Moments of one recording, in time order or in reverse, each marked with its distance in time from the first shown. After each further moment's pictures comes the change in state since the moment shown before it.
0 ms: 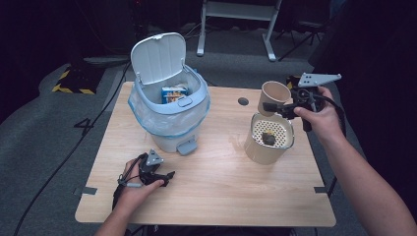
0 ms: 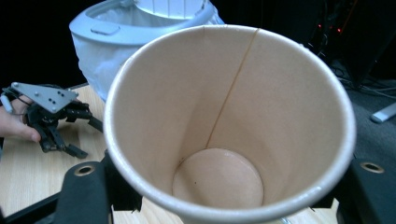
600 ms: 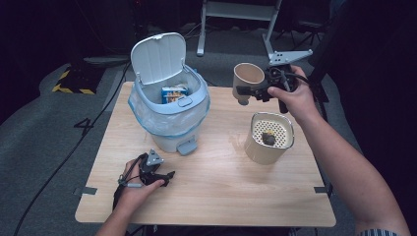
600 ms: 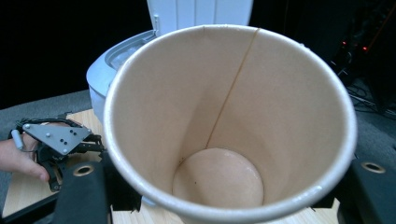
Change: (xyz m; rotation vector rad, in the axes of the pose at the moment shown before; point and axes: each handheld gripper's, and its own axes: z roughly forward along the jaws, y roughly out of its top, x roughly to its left) left arm -0.001 0.000 0.000 0.000 0.010 -0.010; right arm 0.016 0.069 0.056 -0.004 0.069 -0.058
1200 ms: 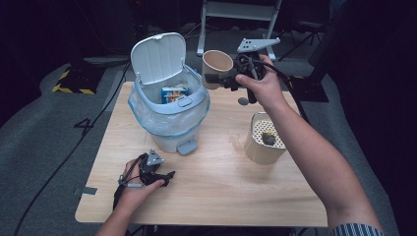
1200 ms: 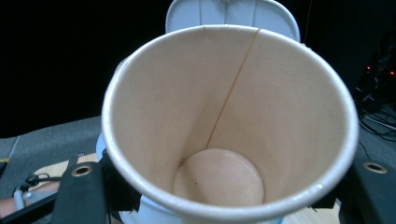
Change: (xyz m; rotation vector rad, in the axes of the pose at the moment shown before) left arm -0.001 0.000 0.000 0.005 0.003 -0.006; right arm 0.016 0.044 0.066 -0.094 0.064 0.015
